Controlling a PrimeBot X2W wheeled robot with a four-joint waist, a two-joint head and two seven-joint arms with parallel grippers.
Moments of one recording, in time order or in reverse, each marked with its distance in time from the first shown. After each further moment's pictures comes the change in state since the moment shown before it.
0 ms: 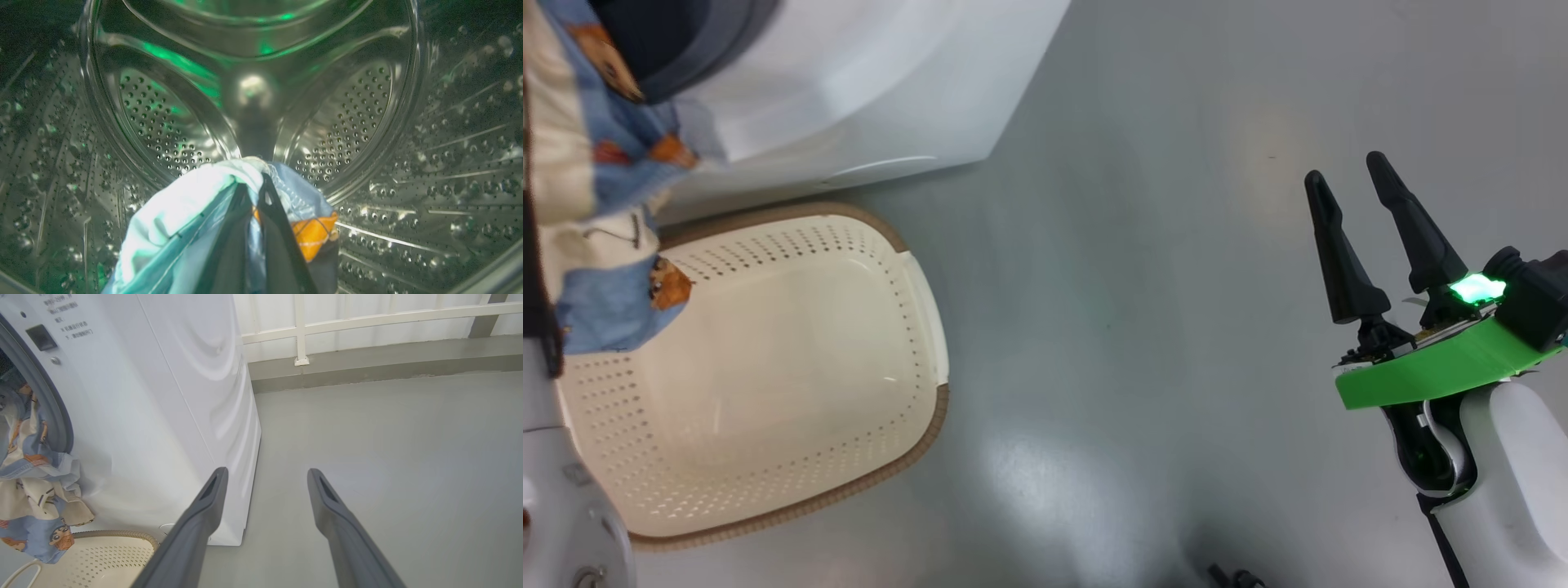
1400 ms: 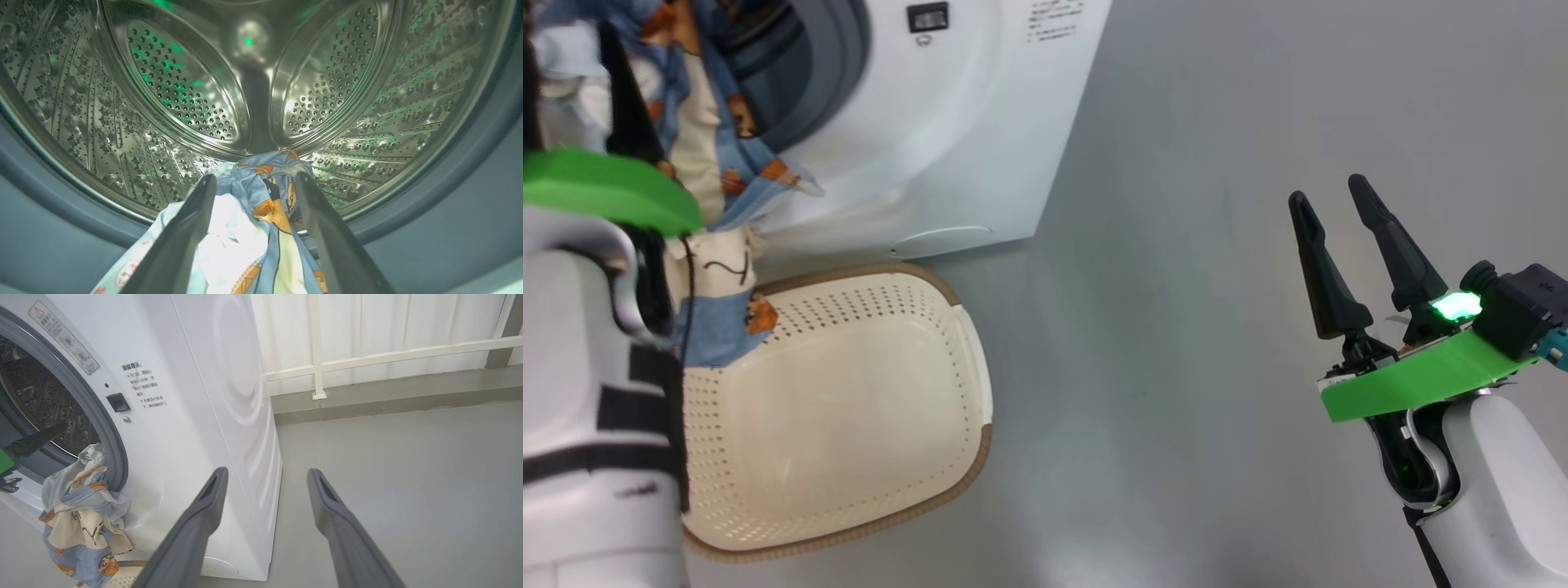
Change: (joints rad) left arm 0.268 -0.086 0.015 0.049 0.050 -0.041 -0.002; right arm 0.010 0.021 0.012 0.037 0.000 0.000 0.000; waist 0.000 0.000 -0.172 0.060
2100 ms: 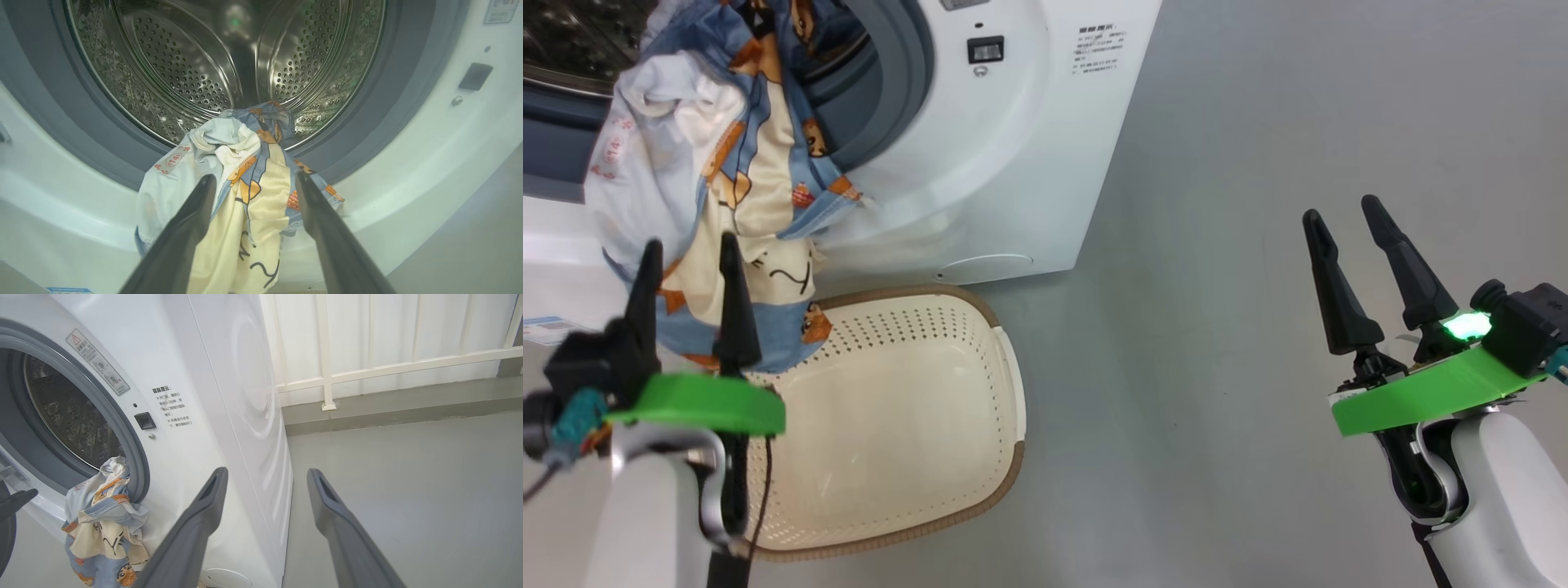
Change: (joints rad) left arm 0.484 -0.036 -0.096 -0.389 -0.038 -0.005 0.000; right arm 0.041 0.001 -0.027 0.001 0.000 0.000 0.000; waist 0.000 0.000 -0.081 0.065
